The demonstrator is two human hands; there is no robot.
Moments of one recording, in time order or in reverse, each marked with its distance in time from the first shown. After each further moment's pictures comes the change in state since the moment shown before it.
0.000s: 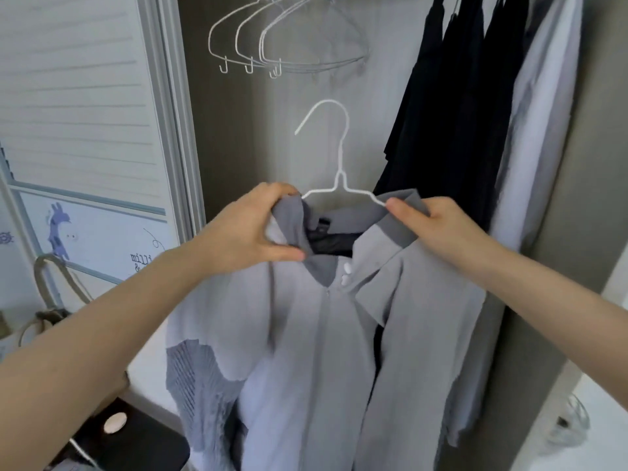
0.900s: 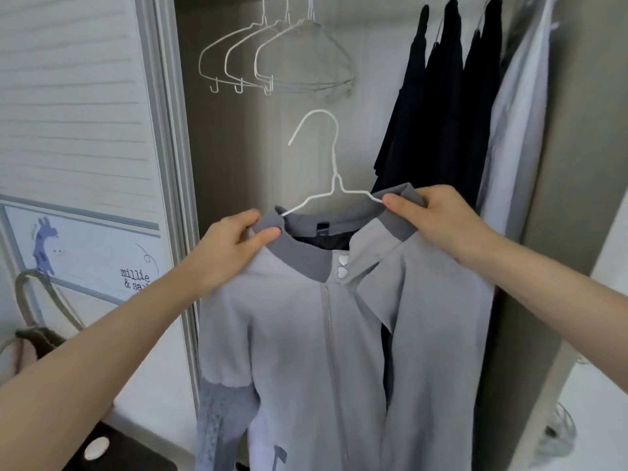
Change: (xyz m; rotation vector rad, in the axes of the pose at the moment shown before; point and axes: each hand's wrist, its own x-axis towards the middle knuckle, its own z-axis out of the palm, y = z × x) left_hand -0.007 -0.013 0.003 -0.205 0.135 -0.155; right_hand 0.016 -0.016 -0.016 -0.138 0.082 -0.068
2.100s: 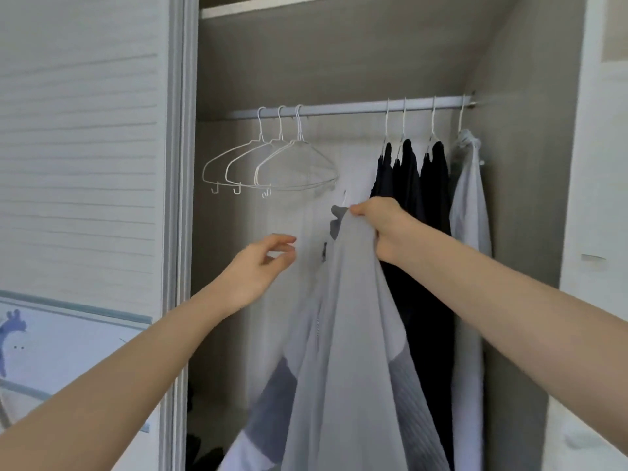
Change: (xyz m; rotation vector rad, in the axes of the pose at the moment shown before) left_hand 0.070 0.052 -0.037 -0.225 -0.002 0.101; right_hand 0.070 -0.136 0.002 0.705 0.172 0.366
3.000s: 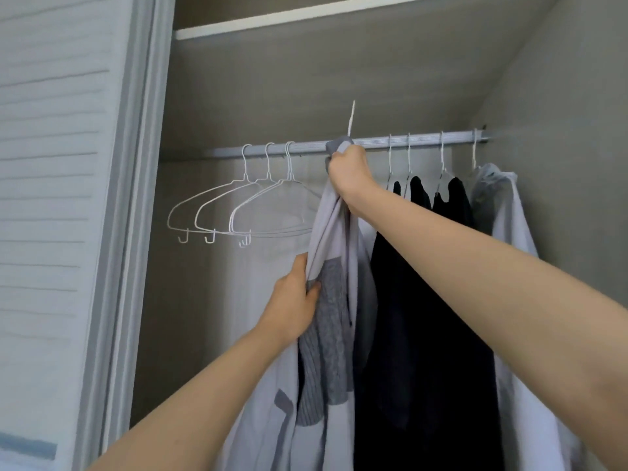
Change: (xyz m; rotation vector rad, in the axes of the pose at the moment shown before) left_hand 0.146 -0.050 0.063 0.081 0.184 0.149; right_hand 0.207 -0.075 0.067 -0.354 0.216 -0.637
